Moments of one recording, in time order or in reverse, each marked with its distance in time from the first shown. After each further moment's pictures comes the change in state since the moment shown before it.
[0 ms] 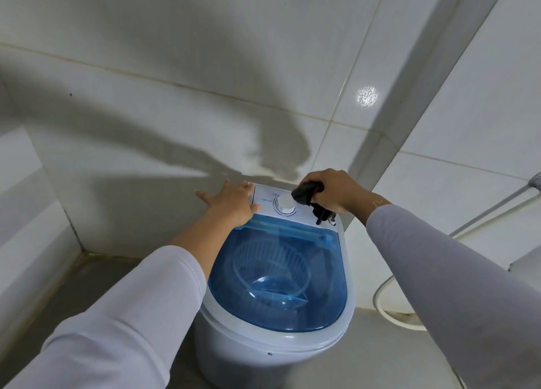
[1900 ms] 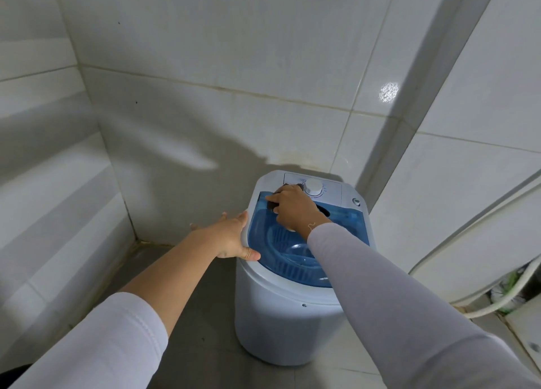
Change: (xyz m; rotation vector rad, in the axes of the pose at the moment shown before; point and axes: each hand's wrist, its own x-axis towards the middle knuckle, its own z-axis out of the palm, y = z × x) left_hand -0.117 -0.066 0.013 -0.005 -0.293 -0.045; right_hand -0.017 -0.081 0.110 -0.305 0.046 -0.207
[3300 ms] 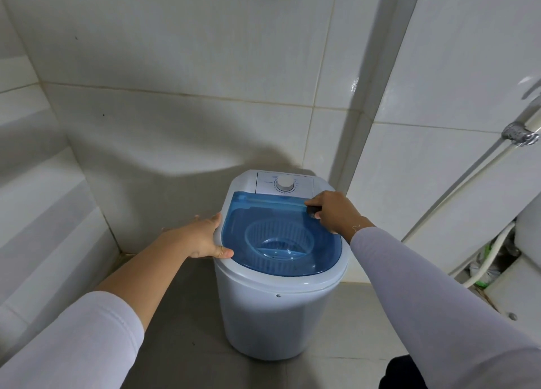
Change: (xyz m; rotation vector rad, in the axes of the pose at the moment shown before) left_hand 0.009 -0.002 0.004 0.052 0.032 -0.040; right_hand -0.077 0.102 -0.009 0.224 0.014 0.265
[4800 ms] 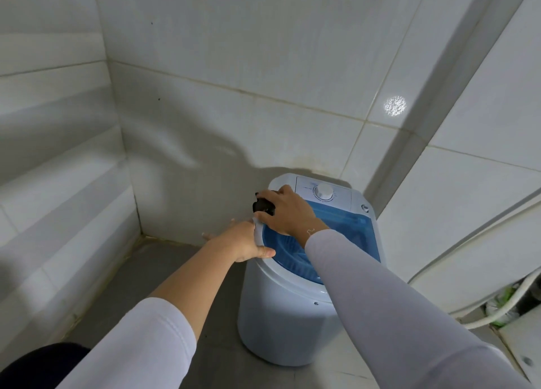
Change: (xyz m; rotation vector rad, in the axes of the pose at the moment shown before) left_hand -0.003 -0.010 0.020 -0.252 0.072 0.051; right_hand 0.018 -0.160 0.035 -0.043 -0.021 -0.208
